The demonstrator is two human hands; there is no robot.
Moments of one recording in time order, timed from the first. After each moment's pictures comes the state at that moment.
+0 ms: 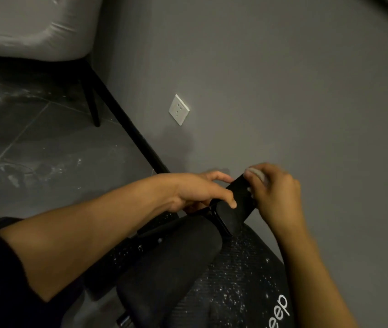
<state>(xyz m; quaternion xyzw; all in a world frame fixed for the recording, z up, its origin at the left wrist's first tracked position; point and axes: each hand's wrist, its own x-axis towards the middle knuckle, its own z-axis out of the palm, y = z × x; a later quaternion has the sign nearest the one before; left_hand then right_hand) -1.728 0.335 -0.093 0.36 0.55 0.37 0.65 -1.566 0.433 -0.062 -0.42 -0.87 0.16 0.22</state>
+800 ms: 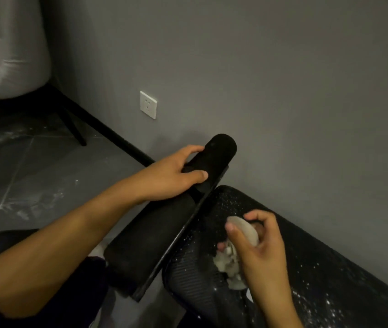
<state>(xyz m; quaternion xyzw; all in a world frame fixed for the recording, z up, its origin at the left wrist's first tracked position) -1.700 0.300 -0.077 0.54 0.65 0.32 0.42 -1.463 0.284 -0.118 -0.50 -0.59 0.49 0.40</state>
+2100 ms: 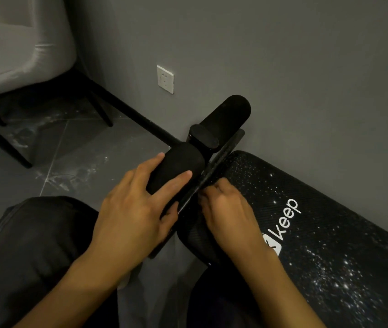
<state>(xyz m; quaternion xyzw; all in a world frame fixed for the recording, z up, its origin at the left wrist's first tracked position) -1.642 0.152 -0.115 0.61 0.76 0.21 -0.07 -1.494 0.276 -0.155 -0.37 -0.91 0.13 0.12</state>
